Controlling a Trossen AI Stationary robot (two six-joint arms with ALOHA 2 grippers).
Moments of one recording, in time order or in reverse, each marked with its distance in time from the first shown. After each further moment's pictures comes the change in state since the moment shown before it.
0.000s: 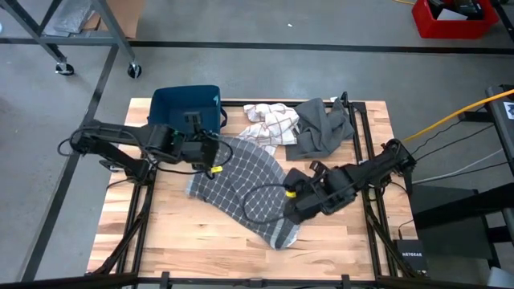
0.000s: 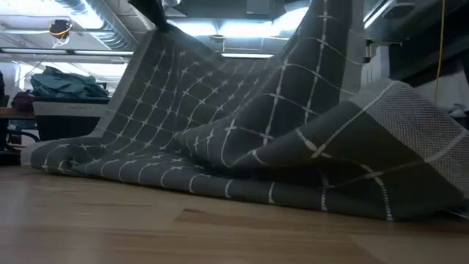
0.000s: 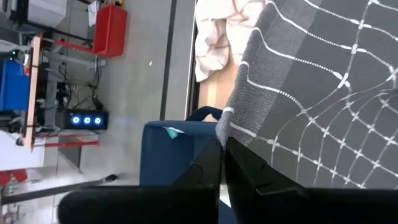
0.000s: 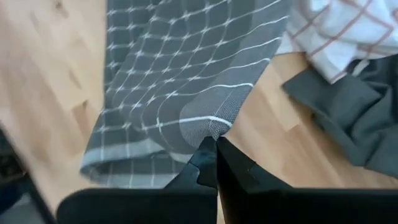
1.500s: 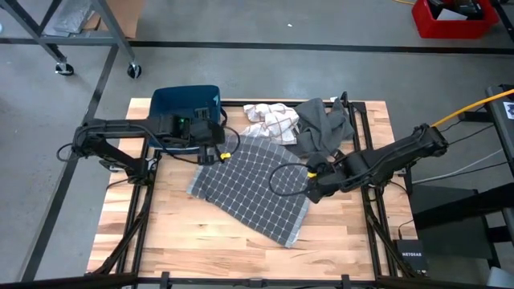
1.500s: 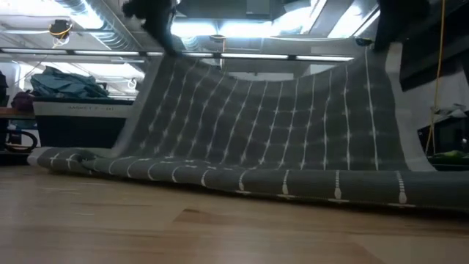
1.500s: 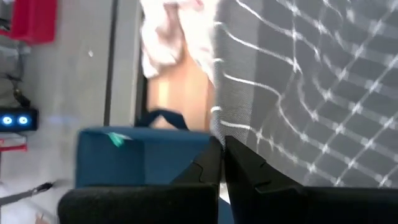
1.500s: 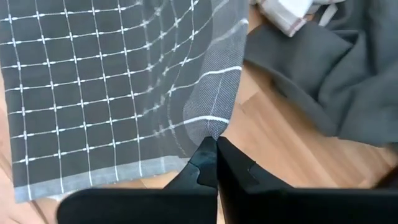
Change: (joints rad) left arm 0.205 -0.010 -0.127 0.182 0.319 0.141; right arm -0.085 -0.427 -0.743 0.307 -0.027 0.009
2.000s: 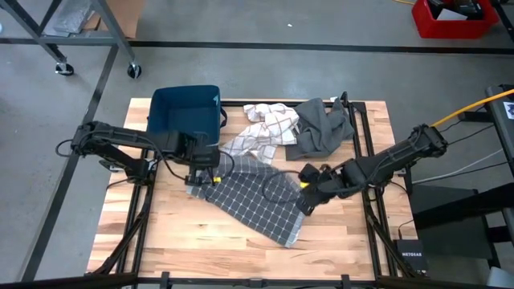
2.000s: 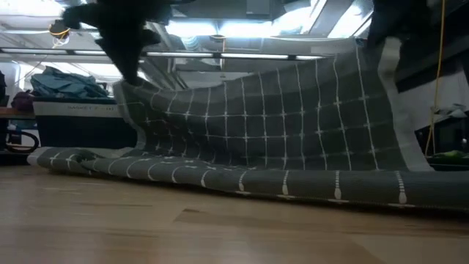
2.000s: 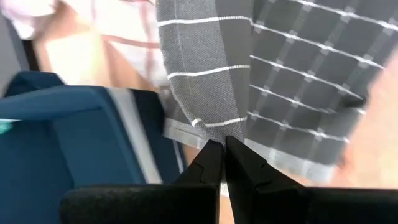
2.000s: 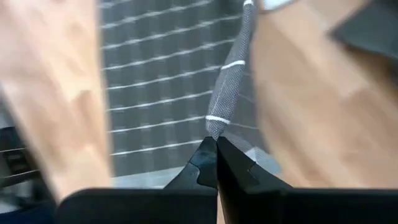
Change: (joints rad) left arm -0.140 -0.004 -0.155 -0.111 0.182 -0.086; right arm 0.061 0.016 -0.075 0.328 -0.121 0.072
